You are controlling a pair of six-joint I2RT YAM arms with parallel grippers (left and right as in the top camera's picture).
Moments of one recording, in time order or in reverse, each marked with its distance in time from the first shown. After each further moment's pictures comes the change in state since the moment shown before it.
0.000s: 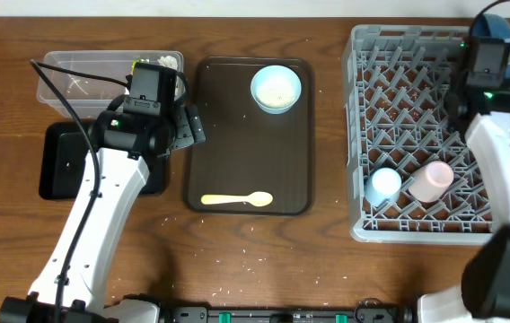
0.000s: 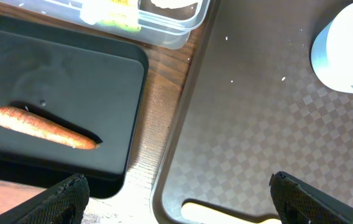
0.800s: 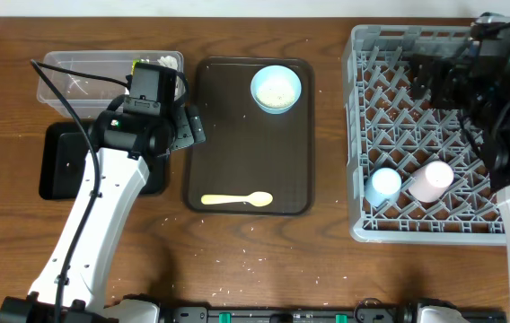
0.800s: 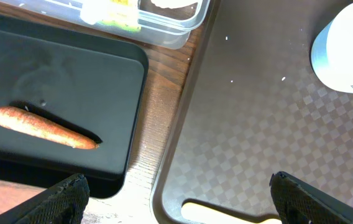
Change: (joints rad) left arm 0.000 0.000 0.000 0.000 0.000 0.000; right arm 0.028 -0.356 0.000 0.002 -1.040 0.254
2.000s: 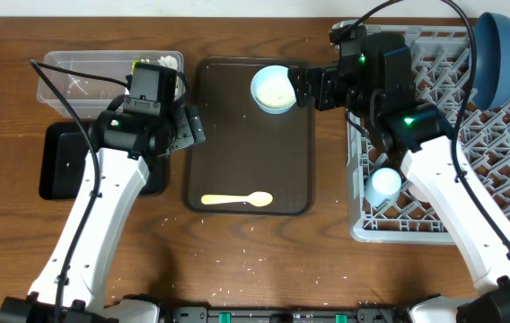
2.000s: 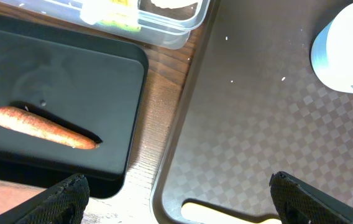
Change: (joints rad) left arm 0.000 0.000 0.000 0.000 0.000 0.000; right arm 0.439 0.246 0.000 0.192 0.100 0.144
